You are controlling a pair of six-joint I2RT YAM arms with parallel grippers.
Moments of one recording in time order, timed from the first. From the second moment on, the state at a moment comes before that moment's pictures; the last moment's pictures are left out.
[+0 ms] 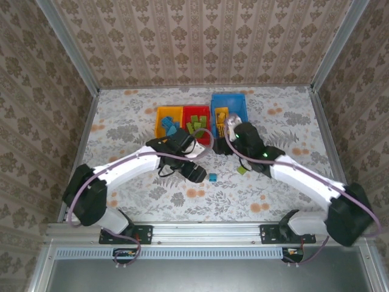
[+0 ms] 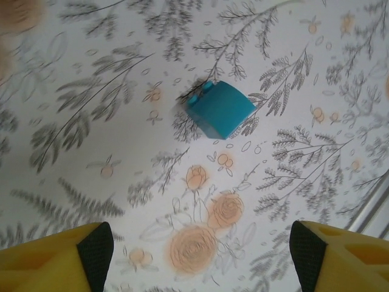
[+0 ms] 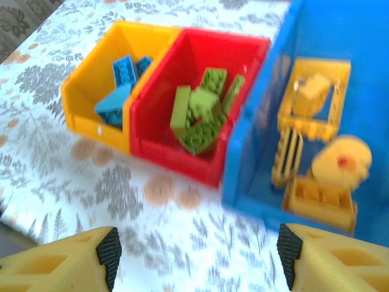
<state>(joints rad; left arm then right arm) -0.82 1.52 1.05 -0.67 0.32 -0.05 0.60 1.22 0.81 -0.16 0.07 0.29</state>
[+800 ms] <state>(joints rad) -0.97 1.81 1.04 -0.33 0.21 0.38 0.52 0.60 0.45 -0.42 -0.10 0.47</state>
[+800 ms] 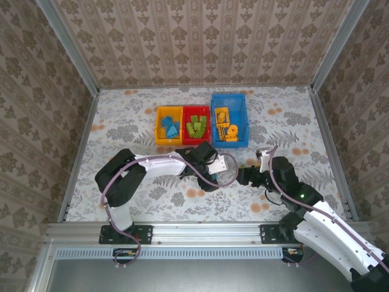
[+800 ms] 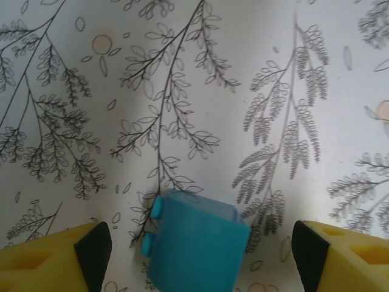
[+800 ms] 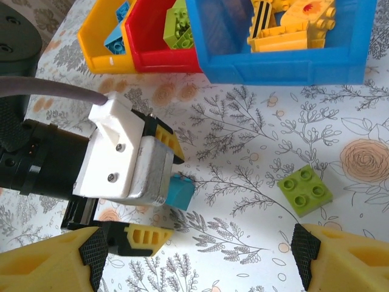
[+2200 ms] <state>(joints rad) -0.51 1.51 1.19 -0.53 0.11 0.05 0.56 0.96 0.64 -0.30 -0.23 0.35</state>
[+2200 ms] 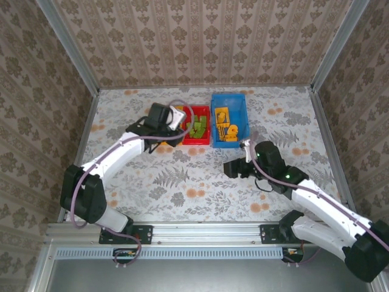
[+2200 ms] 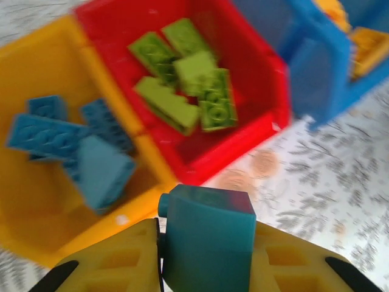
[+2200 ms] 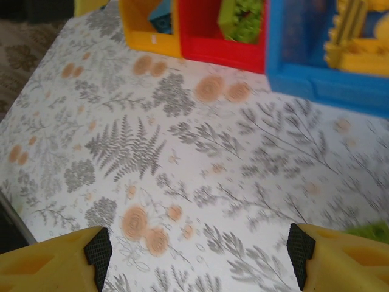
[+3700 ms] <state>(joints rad) -0.56 1.54 1.32 -0.49 0.13 -0.12 0.47 1.11 0.76 -0.58 0.08 0.54</state>
